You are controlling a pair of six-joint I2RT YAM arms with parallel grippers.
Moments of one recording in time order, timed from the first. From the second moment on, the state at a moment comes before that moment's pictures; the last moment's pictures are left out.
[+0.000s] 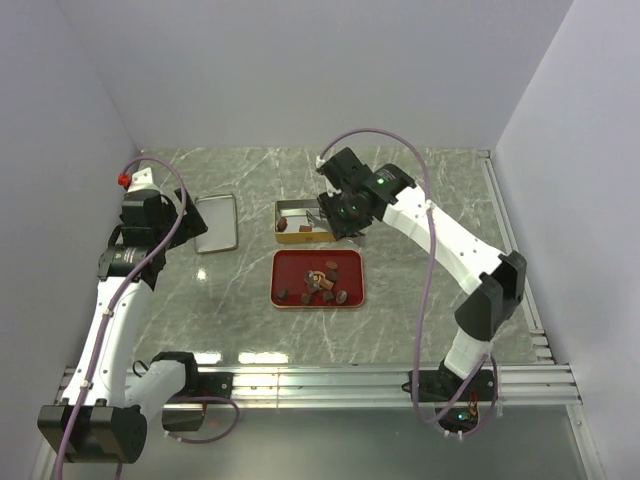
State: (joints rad) left arm -0.02 0.96 1.00 -0.61 -0.15 -0.41; right arm 0.73 1.74 1.81 -1.12 0.11 0.21
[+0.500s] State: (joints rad) left arm -0.02 0.96 1.00 -0.61 -0.14 -0.41; right arm 0.75 1.49 1.47 -1.14 0.09 0.29
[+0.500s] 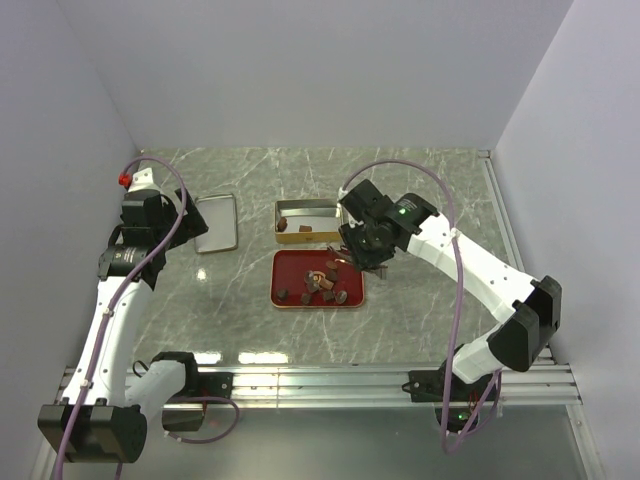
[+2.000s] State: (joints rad) left arm -0.02 0.98 1.00 -0.61 -0.14 -0.41; right arm 0.79 1.58 1.37 -1.04 0.09 0.28
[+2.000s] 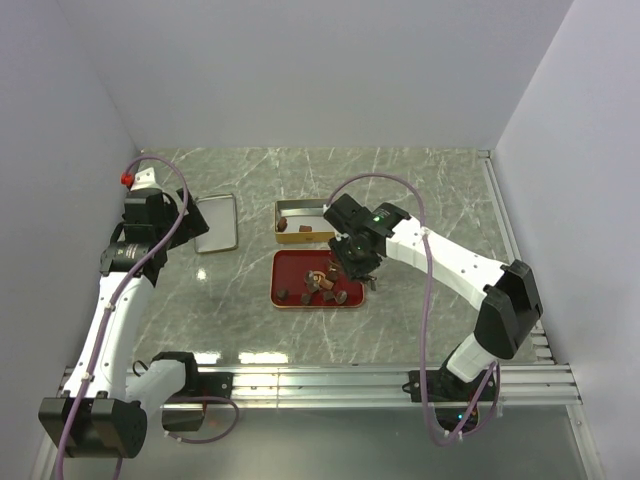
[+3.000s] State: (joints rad) left arm -0.02 1.00 1.00 -0.59 -0.14 -0.41; right arm 0.78 1.68 1.72 -1.13 0.13 0.25
